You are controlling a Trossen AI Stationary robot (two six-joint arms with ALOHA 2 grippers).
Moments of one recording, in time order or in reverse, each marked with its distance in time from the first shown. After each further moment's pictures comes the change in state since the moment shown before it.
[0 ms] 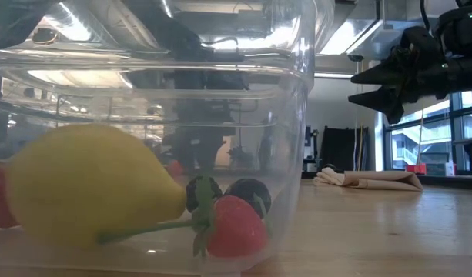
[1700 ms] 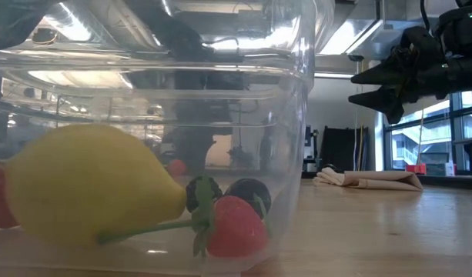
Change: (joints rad) left arm -0.002 -0.004 0.013 -0.042 0.004 0.040; right arm 0.000 0.000 0.000 0.000 0.002 -0.004
